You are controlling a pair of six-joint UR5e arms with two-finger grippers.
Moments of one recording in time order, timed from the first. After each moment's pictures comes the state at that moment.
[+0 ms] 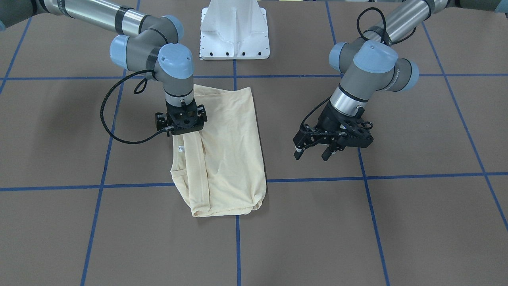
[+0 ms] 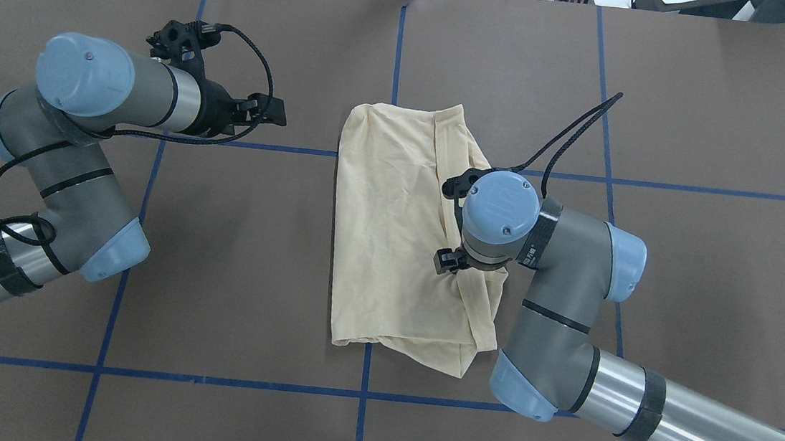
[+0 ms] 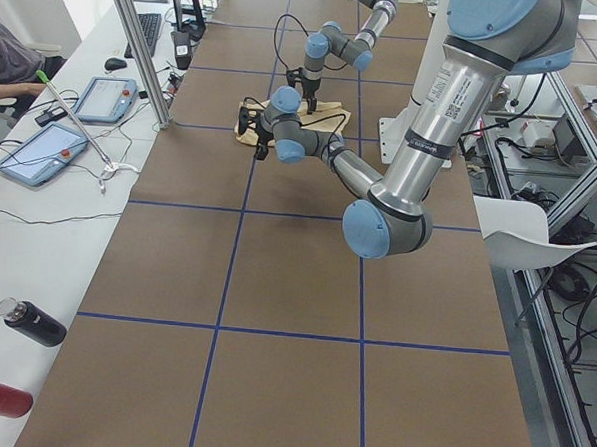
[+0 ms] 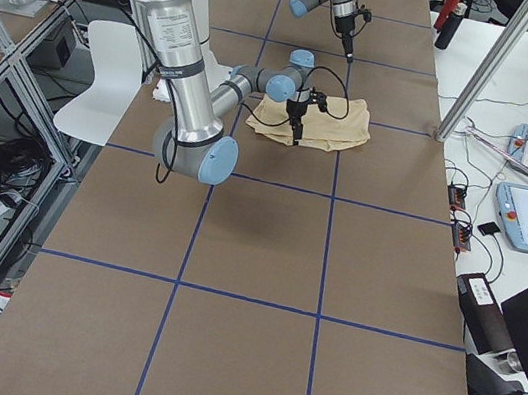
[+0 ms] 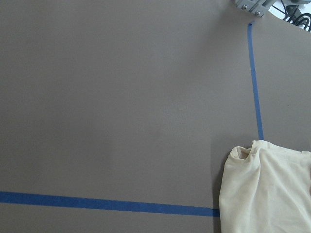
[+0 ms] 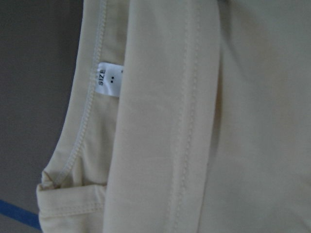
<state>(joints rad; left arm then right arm) -0.73 -2.04 -1.58 -2.26 -1.83 -1.35 0.49 -1.02 1.63 -1.58 1.77 0.88</state>
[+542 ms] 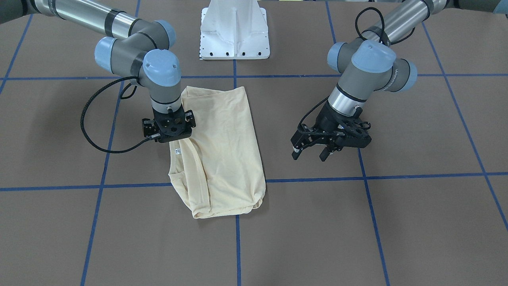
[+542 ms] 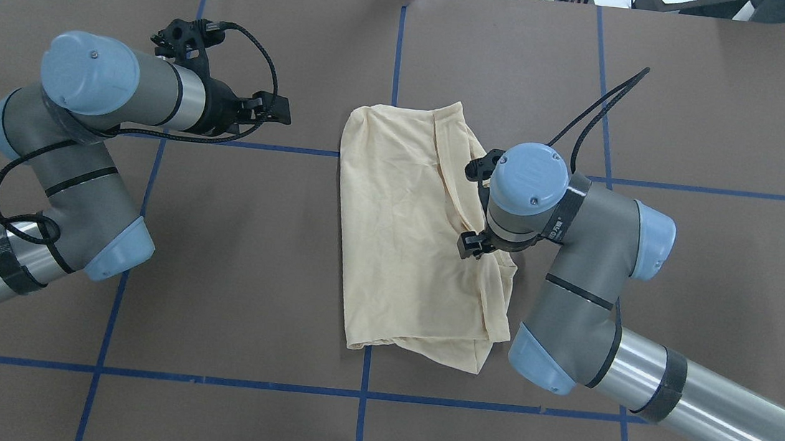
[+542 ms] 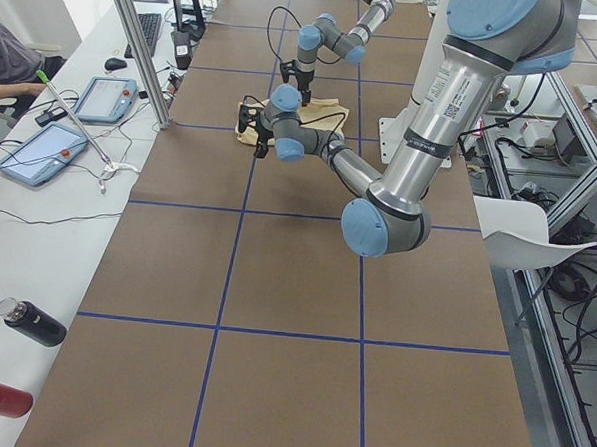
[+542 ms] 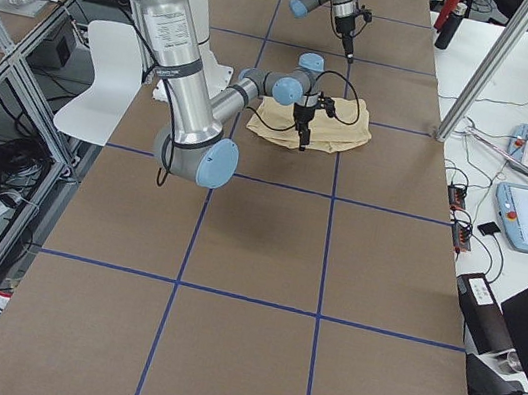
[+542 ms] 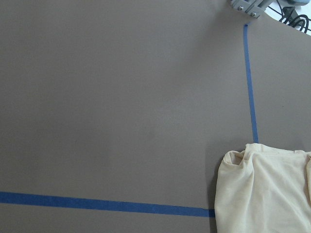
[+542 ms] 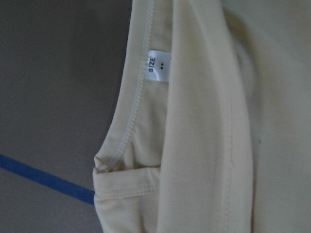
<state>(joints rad) -0.73 -2.05 -1.58 -2.26 -1.83 -1.36 0.56 -1.04 1.64 -1.60 1.81 0.81</state>
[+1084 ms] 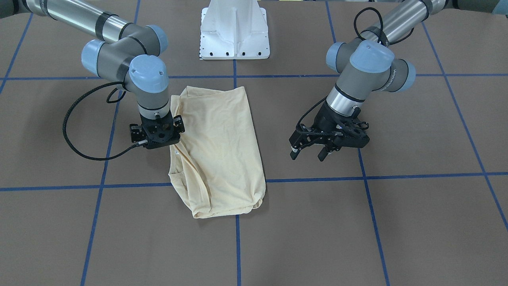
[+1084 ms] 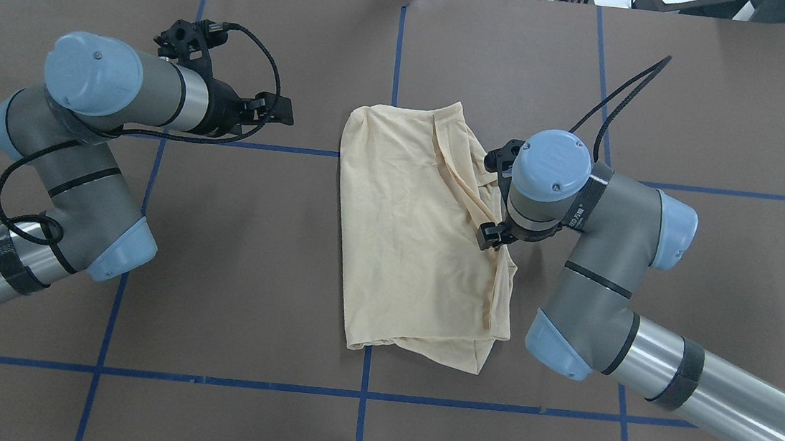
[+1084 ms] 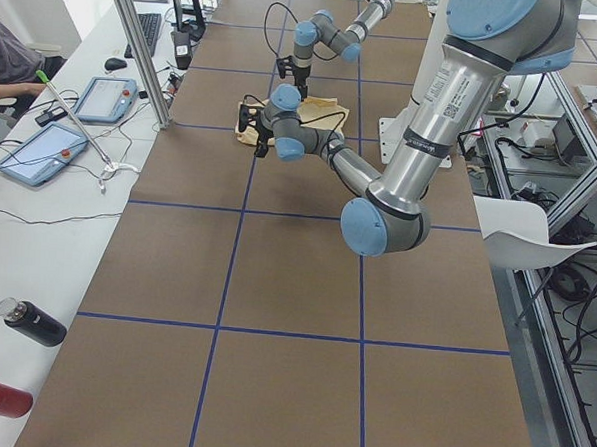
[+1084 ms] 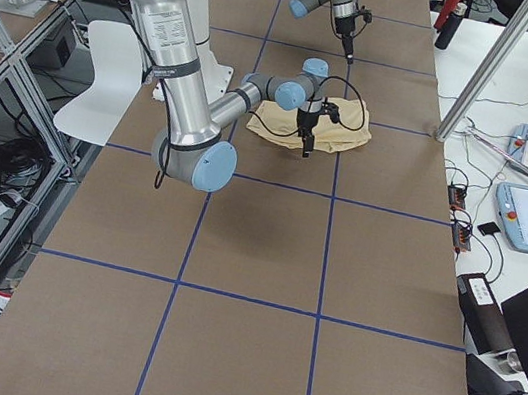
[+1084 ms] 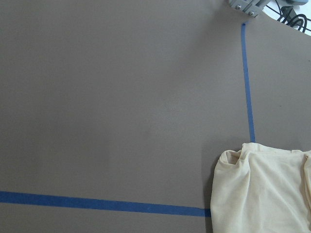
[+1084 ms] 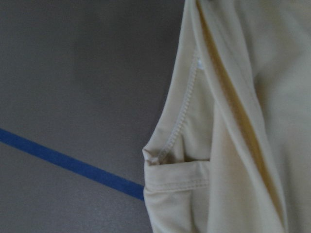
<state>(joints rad) -0.73 -2.06 -1.58 -2.26 -1.83 -1.36 0.59 -1.07 1.64 -1.60 1.82 0.76</state>
